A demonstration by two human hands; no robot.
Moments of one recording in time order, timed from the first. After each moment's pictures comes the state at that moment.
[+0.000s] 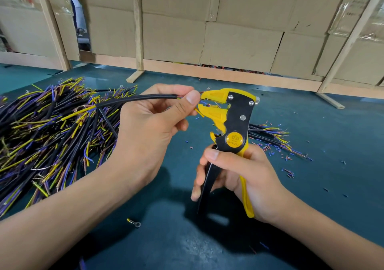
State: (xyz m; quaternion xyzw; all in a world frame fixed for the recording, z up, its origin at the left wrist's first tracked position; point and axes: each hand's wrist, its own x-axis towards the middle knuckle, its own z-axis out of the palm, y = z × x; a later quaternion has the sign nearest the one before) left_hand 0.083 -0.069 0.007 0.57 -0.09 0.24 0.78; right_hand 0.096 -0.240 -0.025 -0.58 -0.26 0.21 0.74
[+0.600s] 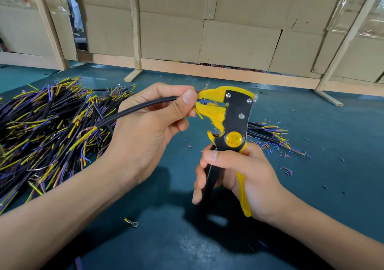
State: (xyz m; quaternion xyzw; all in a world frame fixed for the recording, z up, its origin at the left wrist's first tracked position) left_hand 0.082 -0.065 0.009 0.56 -0.13 0.19 0.80; right_hand 0.095 -0.240 -0.025 -0.57 -0.27 0.21 0.74
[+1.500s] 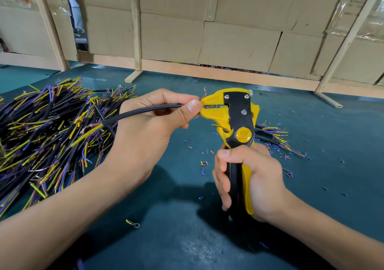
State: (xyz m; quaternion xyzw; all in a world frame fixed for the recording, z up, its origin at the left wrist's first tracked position) left_hand 0.085 -0.062 0.005 0.65 -0.12 0.26 0.70; right_hand 0.095 -0.242 -0.025 -0.60 -0.21 0.16 0.76
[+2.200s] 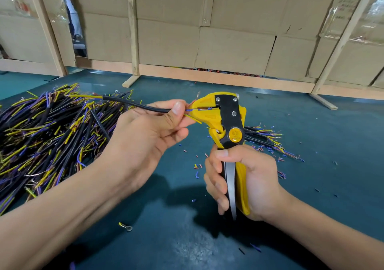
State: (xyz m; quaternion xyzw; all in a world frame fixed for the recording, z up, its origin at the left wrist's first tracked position) left_hand 0.078 -0.073 0.017 0.52 -0.03 0.11 0.85; right_hand 0.100 -0.250 -0.019 -0.52 -0.25 0.28 0.77
